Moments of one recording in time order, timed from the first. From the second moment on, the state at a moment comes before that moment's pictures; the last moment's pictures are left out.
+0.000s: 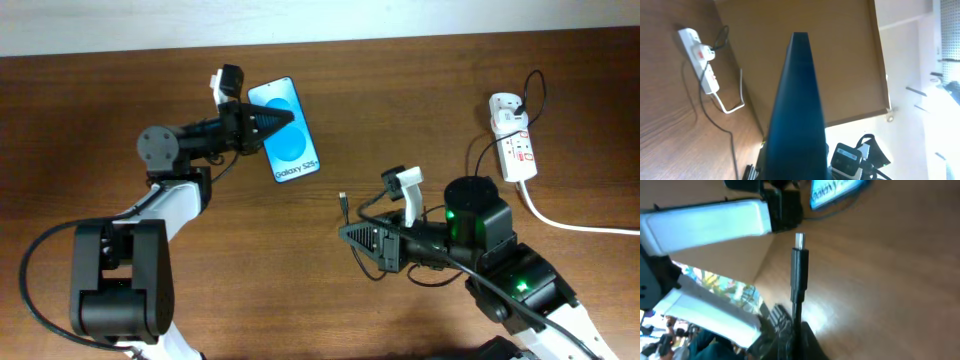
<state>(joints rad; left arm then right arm) -0.07 1.87 0.99 1.43 1.33 -1.80 0.49 0.93 0.84 -0.38 -0.71 0.63</state>
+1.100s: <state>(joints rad) -0.09 1.87 0.99 1.45 1.33 -1.81 0.49 1.19 0.80 -0.10 -0.87 0.75</state>
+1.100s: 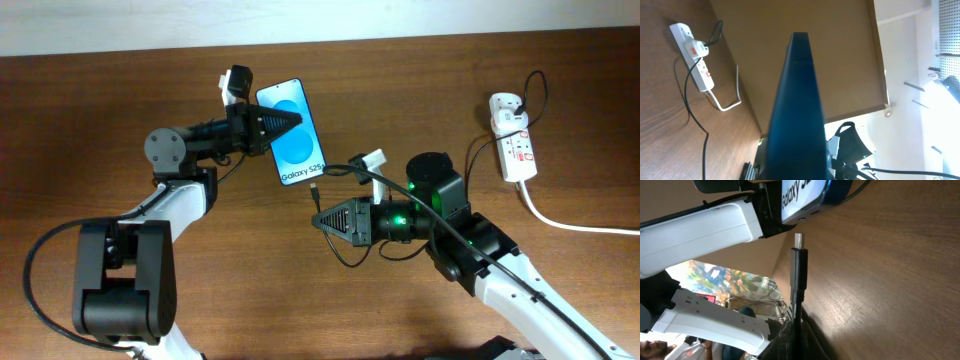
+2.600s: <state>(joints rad) -0.13 1.87 0.99 1.45 1.43 -1.84 0.56 1.21 0.80 -0.10 -0.72 0.74</state>
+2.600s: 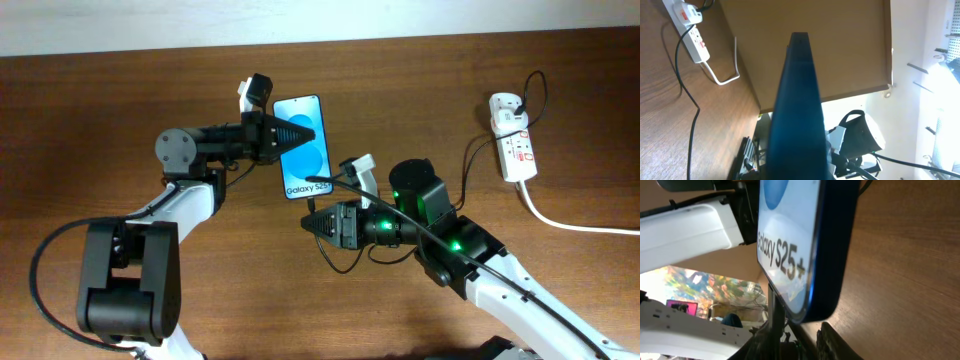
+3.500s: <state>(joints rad) -0.13 1.87 0.99 1.45 1.44 -1.83 1.02 1.32 1.13 -0.53 0.36 0.60</state>
